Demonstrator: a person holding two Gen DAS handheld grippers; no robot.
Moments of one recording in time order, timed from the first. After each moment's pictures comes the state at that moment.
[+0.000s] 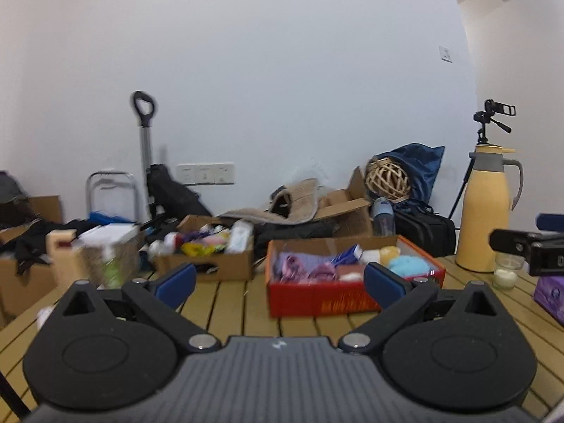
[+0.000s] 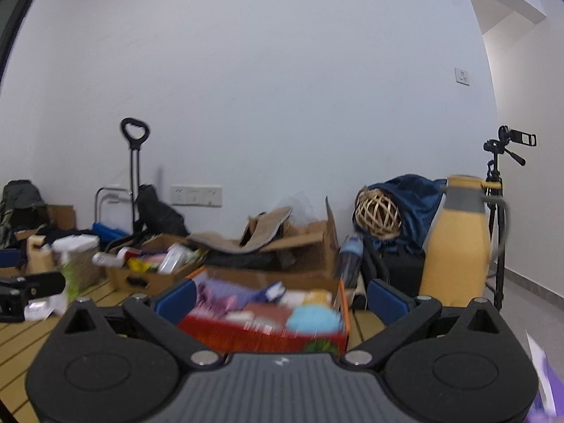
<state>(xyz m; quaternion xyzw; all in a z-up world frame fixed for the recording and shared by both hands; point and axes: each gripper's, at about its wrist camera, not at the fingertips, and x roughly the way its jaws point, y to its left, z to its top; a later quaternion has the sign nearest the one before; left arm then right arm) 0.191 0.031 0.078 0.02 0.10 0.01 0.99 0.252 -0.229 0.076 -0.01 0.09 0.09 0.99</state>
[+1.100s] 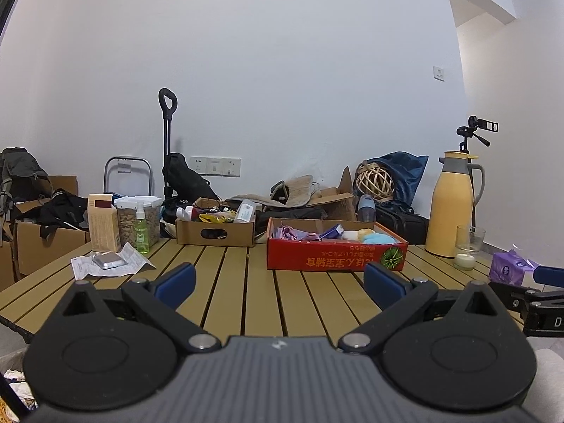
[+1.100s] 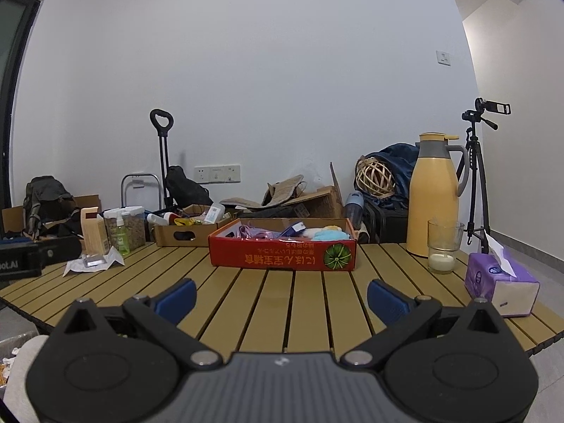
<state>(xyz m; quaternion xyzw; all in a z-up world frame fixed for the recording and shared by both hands) 0.041 0.036 0.054 -0.02 0.09 0.00 1.00 0.060 -0.221 0.025 0.03 0.12 0.09 0.99</state>
